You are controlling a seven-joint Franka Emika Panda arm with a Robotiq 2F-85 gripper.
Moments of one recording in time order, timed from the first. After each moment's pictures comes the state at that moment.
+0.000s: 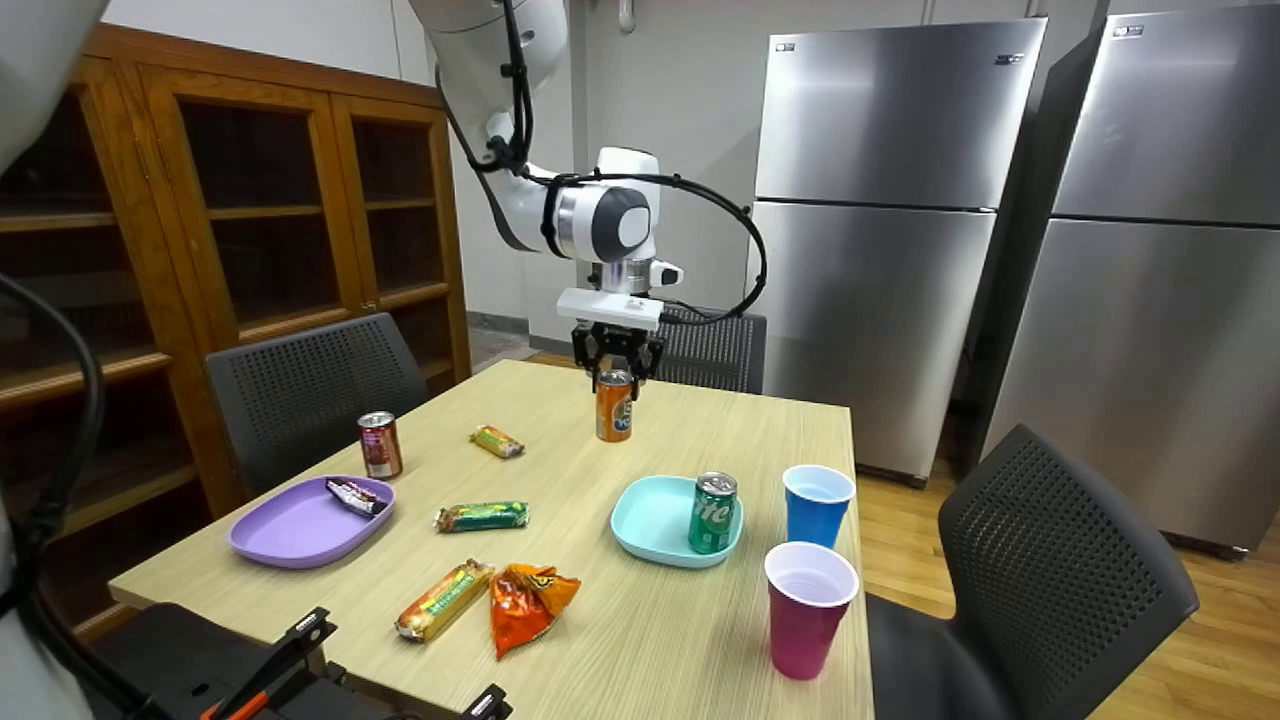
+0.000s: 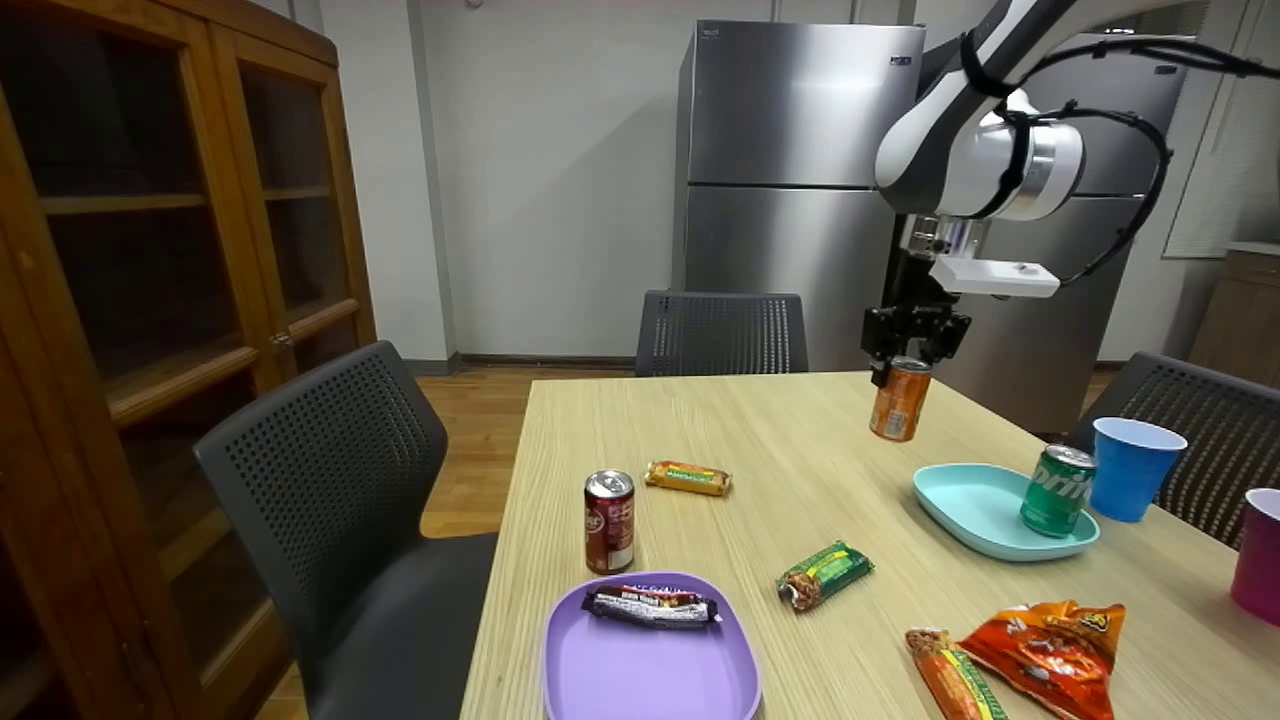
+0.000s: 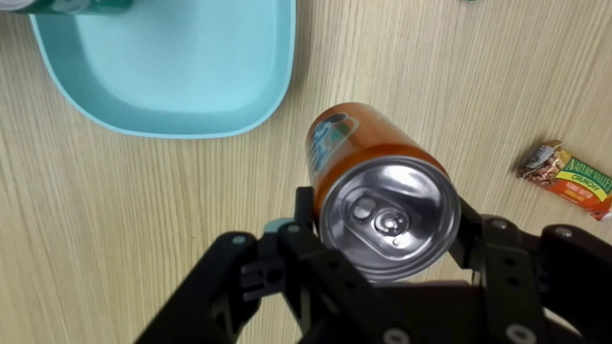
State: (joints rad) arm -0.12 0.57 0.09 -1.80 0.03 2.43 -0.29
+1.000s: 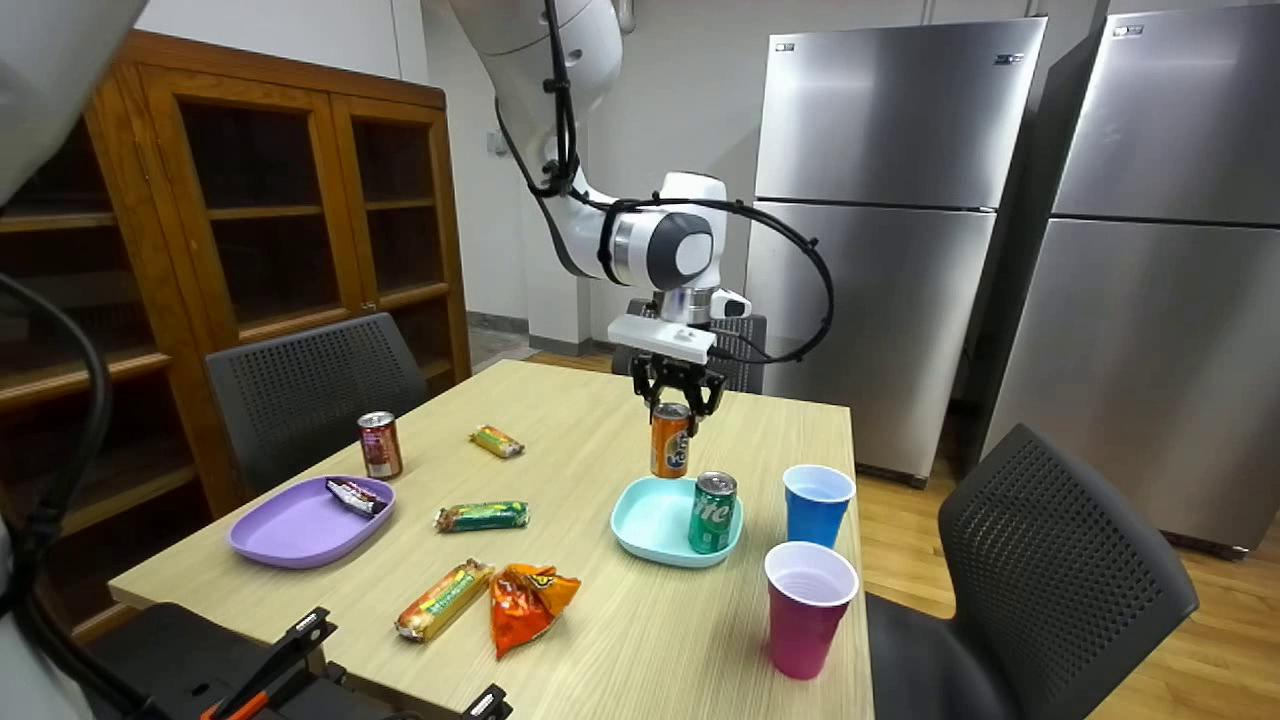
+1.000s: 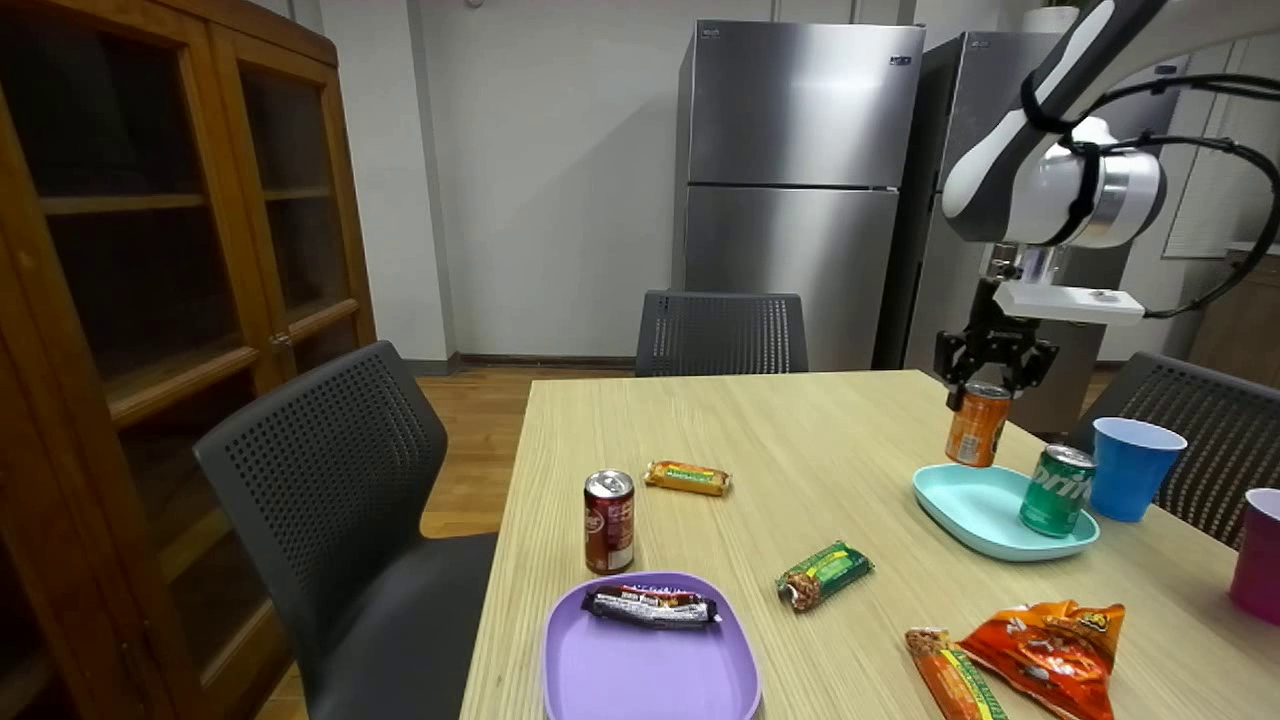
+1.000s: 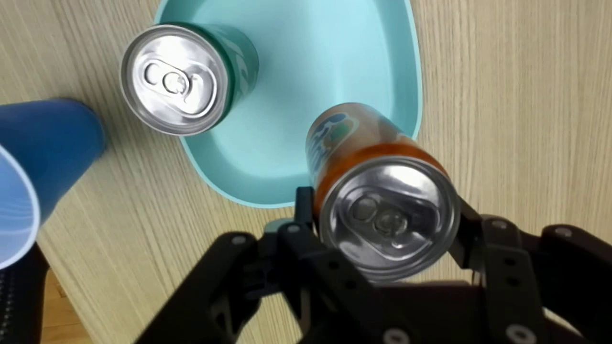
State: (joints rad) arm -0.16 0.62 -0.02 -1.79 0.07 2.43 -0.19
